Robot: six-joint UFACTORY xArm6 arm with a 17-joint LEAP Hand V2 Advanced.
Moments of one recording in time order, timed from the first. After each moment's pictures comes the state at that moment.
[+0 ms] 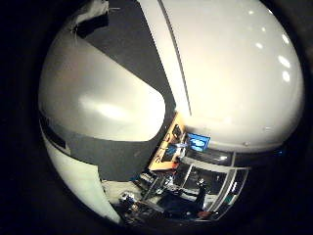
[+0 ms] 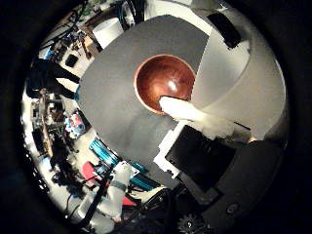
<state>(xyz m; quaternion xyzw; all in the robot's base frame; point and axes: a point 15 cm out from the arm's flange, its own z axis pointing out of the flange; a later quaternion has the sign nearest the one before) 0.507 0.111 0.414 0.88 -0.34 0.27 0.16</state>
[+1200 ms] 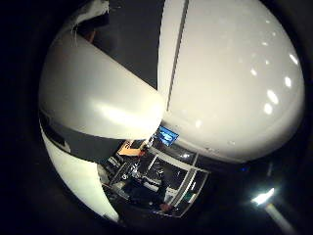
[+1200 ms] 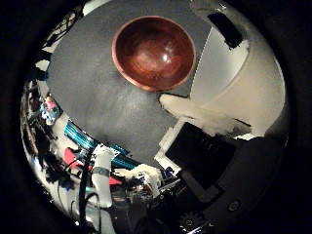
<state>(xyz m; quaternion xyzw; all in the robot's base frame) 0.498 0.134 0.361 0.86 -0.29 0.30 0.31</state>
